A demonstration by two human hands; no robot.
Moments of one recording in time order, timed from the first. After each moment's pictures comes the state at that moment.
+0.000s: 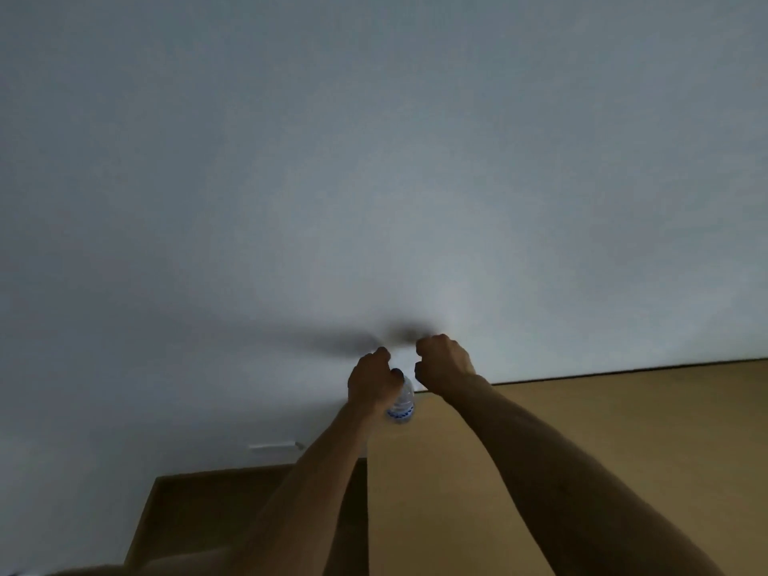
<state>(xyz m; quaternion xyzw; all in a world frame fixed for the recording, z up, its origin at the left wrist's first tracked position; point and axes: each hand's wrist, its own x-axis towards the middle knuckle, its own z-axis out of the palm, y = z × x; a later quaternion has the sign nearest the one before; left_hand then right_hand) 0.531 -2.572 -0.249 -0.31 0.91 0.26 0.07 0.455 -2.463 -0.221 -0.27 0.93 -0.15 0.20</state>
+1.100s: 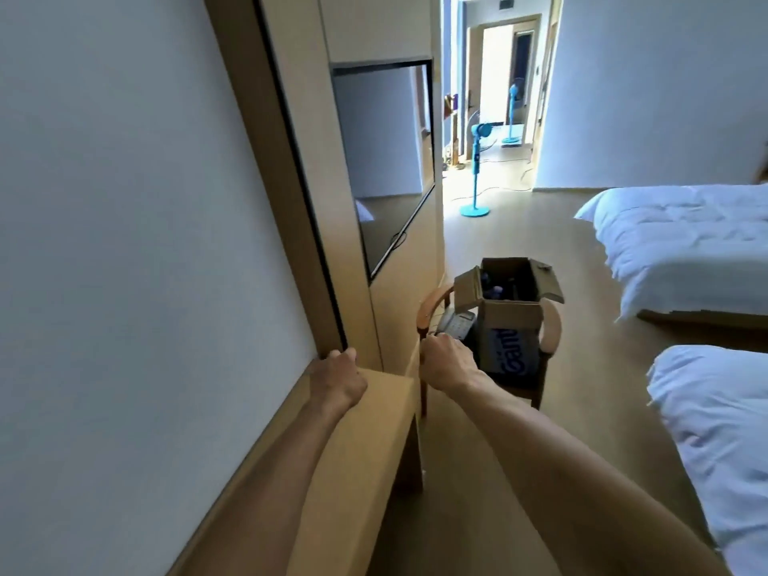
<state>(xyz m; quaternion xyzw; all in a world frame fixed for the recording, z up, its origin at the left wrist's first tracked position) 0.429 -1.824 -0.069 0.31 0.95 0.11 0.03 0.545 -1.673 -0.048 0.27 0.95 -0.16 -0.06</state>
